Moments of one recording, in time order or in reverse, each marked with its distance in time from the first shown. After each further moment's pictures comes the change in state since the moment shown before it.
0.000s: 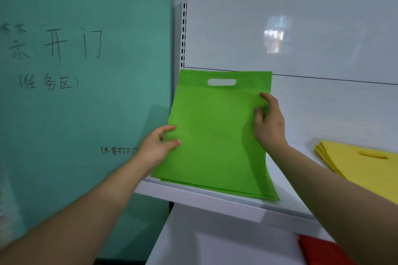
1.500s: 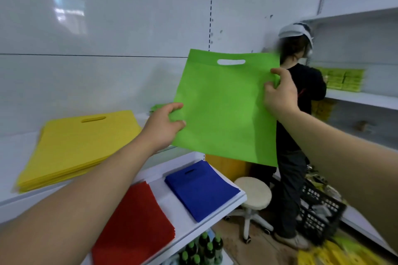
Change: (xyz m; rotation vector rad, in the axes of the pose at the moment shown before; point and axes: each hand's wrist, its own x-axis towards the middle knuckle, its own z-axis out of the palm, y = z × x) left_hand -0.273 0.280 0.506 -0.098 -0.700 0.565; right_hand -0.110 0.122 -0.683 -0.589 0.610 0.430
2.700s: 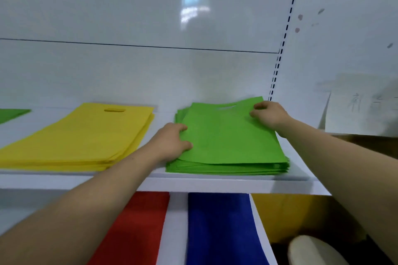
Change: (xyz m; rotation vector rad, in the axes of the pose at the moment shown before) left_hand 0.126 -0.066 0.106 0.541 0.109 -0.555; right_hand 0.182 0.131 0.253 0.043 -0.907 -0.073
